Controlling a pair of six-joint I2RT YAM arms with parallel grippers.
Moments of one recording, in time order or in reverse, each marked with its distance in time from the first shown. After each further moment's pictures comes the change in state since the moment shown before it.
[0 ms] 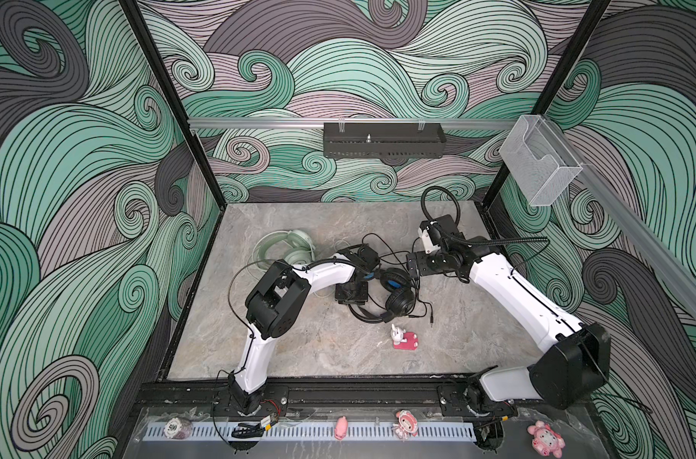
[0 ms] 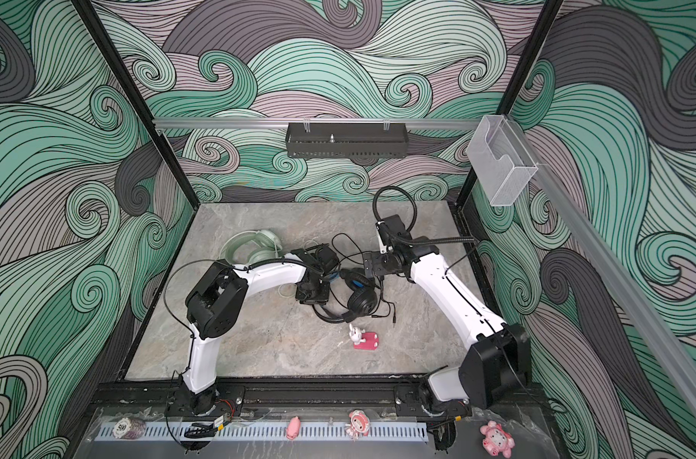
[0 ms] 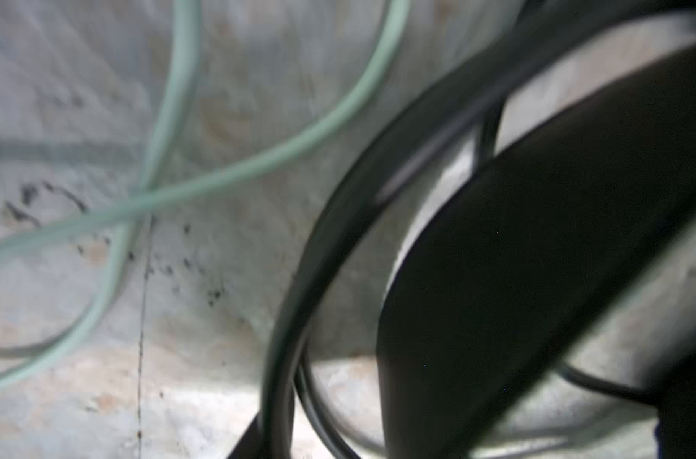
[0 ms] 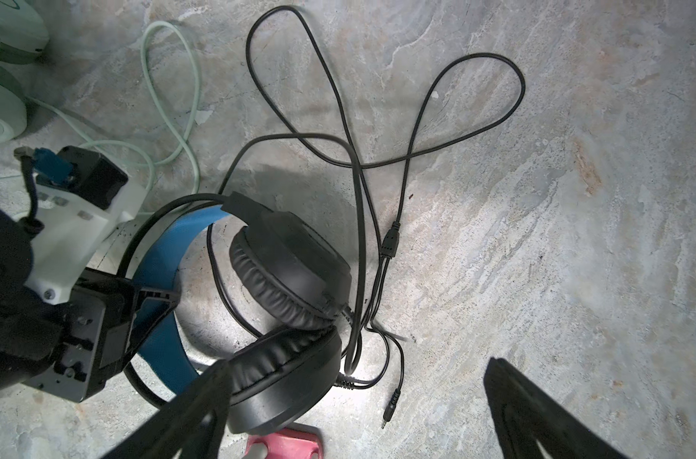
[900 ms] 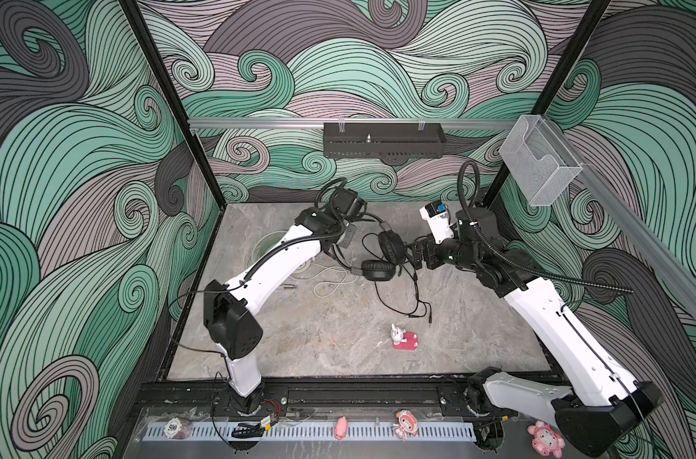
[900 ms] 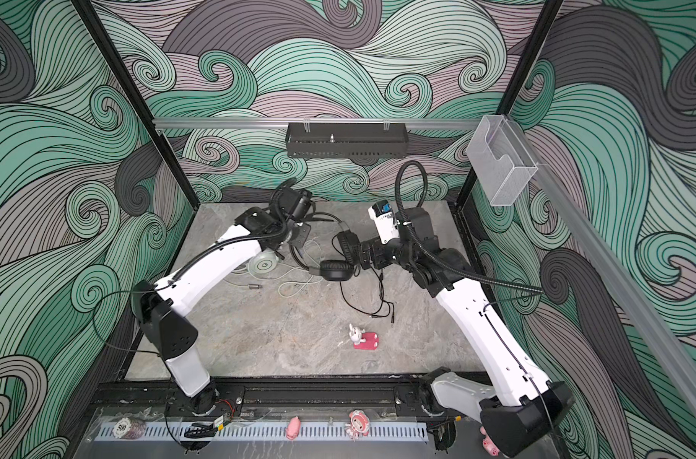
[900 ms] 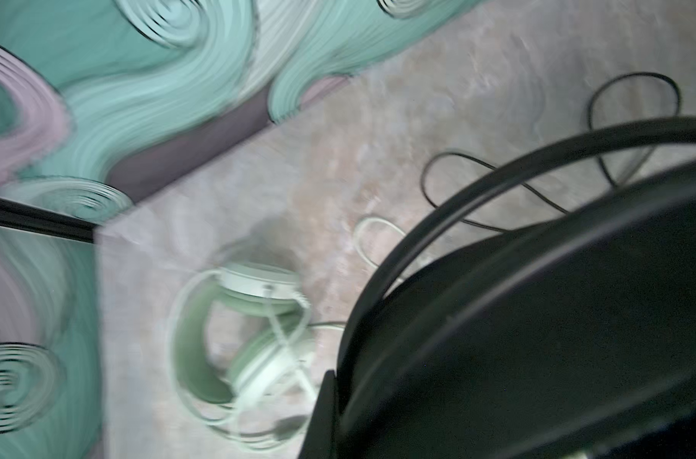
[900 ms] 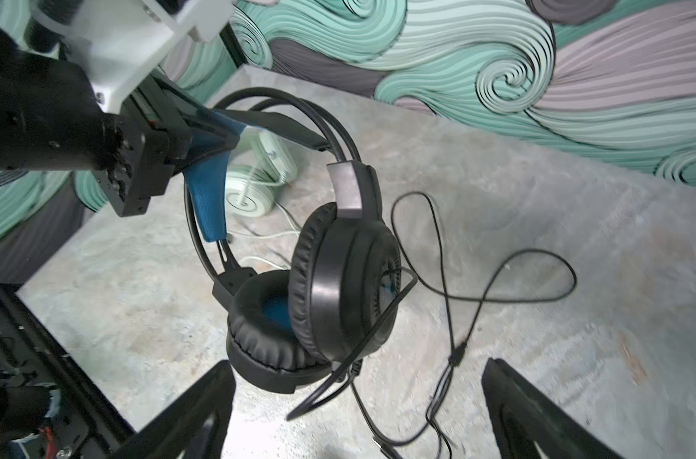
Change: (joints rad) left arm 0.100 -0.356 0.322 -0.045 -0.526 0.710; right arm 0.037 -0.228 0.092 0.162 -0.291 -0.155
